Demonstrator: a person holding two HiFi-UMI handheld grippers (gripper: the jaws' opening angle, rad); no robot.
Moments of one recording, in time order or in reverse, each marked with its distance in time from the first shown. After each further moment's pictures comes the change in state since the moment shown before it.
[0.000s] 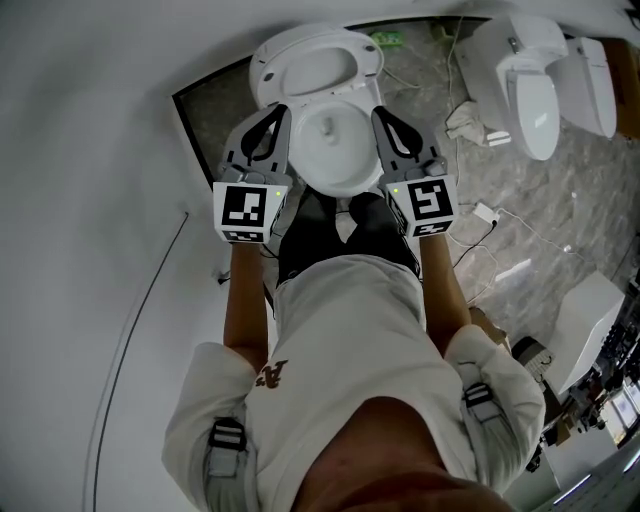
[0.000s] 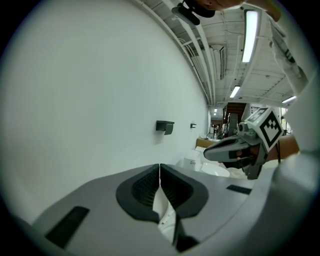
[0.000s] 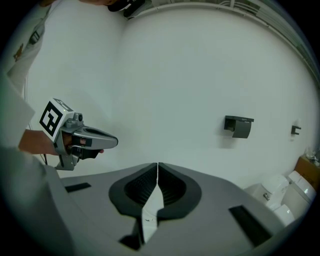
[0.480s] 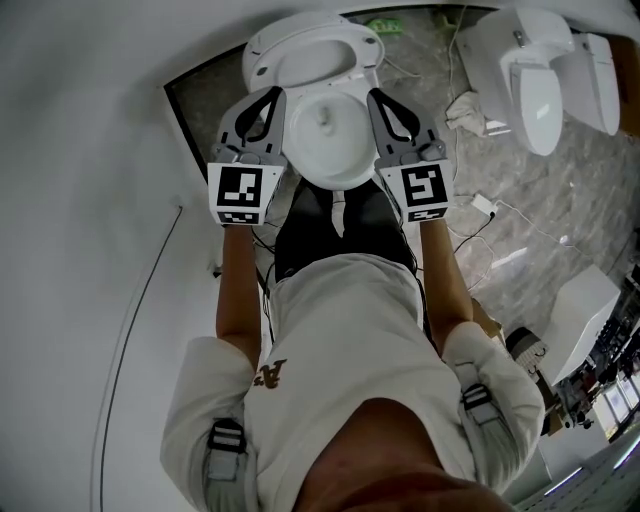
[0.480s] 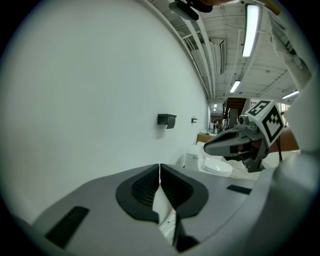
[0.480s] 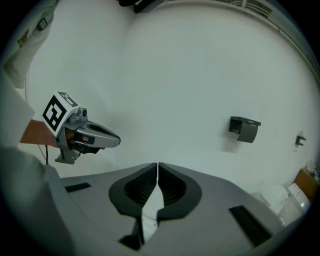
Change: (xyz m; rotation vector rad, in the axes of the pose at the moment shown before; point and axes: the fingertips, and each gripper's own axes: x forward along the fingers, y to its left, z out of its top) left arm 0.040 0.017 -0.021 0.030 0.047 -0.001; right arm 0.036 -0.017 -0.009 -0.087 0.016 0.019
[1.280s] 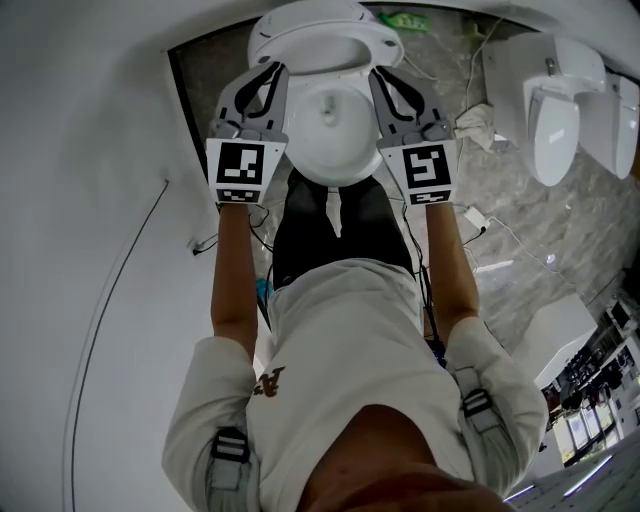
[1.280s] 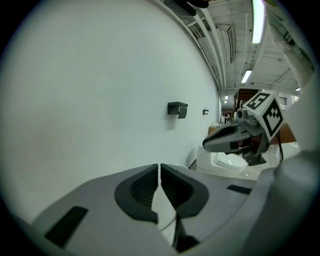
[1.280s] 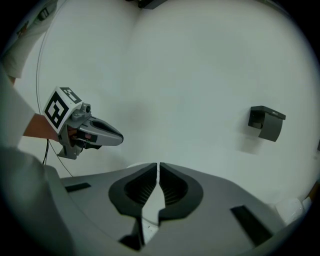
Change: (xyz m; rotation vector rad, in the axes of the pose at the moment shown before) left arm 0.061 0.029 -0.033 -0.006 0.075 0.124; right arm 0.076 -0.033 -0.028 -0.076 0.032 0.160
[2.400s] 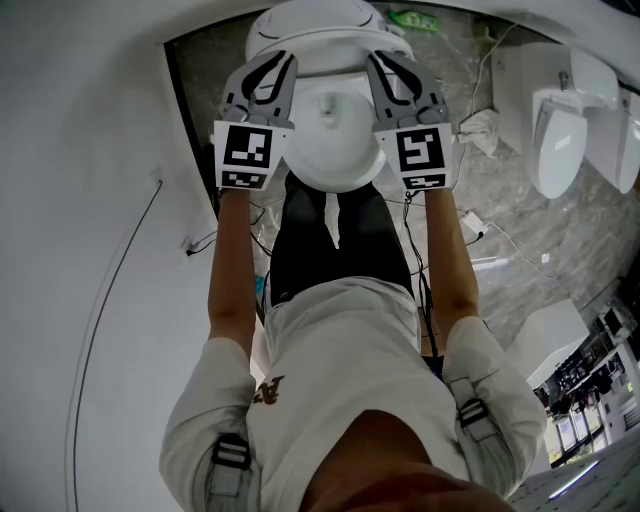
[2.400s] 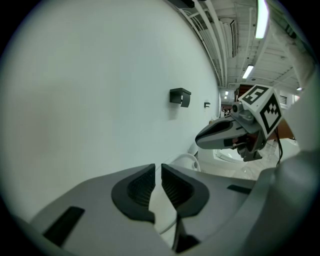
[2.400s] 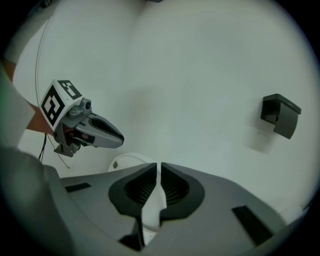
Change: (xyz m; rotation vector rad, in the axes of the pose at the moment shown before) left arm 0.071 0.015 -0.041 0.004 0.068 -0.016; right arm 0.072 -0.029 -0.035 -0.055 0.042 0.028
